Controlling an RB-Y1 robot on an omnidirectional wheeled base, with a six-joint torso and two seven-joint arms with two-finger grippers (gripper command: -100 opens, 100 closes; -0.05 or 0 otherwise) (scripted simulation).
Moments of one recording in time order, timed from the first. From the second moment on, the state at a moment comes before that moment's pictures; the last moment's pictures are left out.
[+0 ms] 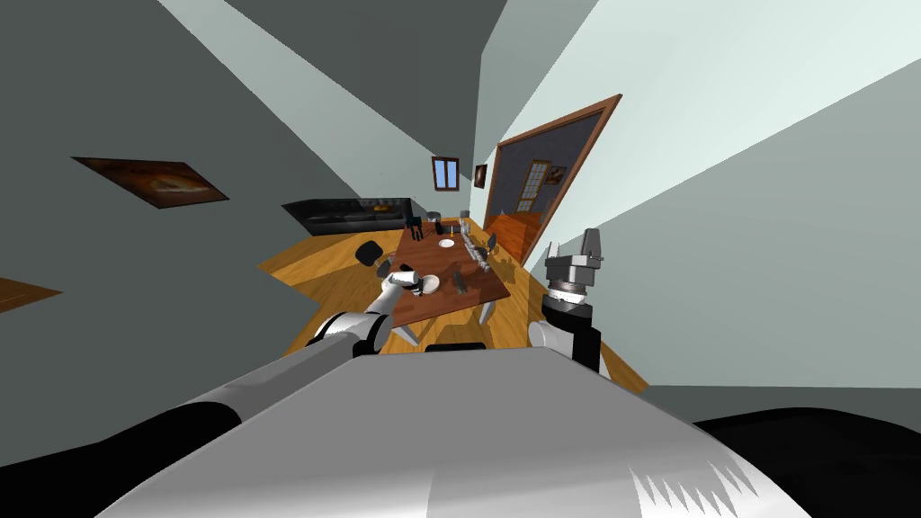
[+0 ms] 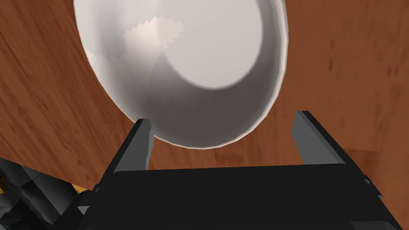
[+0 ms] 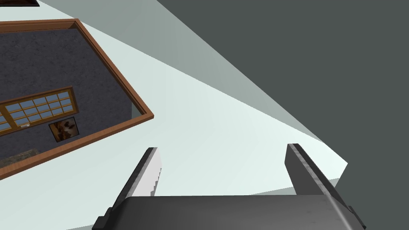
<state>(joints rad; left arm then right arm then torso) -0.64 0.20 0.07 -0.72 0.24 0.92 0.04 0.50 0.02 -0.06 -2.40 -0.07 -0.44 0.07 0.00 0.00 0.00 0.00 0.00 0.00</state>
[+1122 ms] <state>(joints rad) -0.72 0.19 0.09 -0.54 0.29 1.03 0.00 0.50 0.02 -0.06 -2.40 -0.07 -0.44 0.07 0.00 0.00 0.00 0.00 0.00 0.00</state>
